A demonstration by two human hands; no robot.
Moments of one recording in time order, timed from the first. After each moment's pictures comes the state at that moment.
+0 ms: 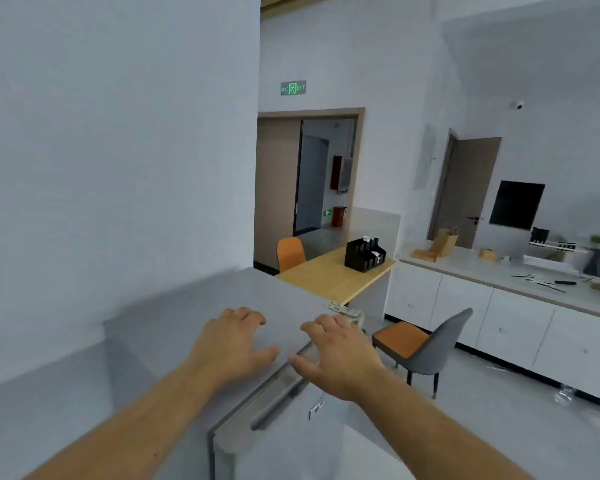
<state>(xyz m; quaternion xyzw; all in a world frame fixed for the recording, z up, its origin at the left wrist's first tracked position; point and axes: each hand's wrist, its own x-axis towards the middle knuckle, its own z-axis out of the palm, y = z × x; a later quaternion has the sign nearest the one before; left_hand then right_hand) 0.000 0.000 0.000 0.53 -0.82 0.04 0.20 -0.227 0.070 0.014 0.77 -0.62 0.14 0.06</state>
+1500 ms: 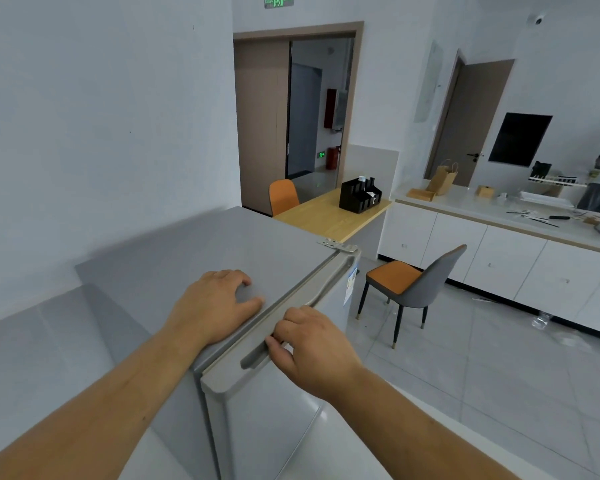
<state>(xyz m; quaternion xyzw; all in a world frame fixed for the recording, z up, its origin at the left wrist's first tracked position) 0.003 -0.006 -0.042 0.55 -0.81 -0.05 0.21 -0.196 0.101 -0.063 0.81 -0.51 0.28 0.04</state>
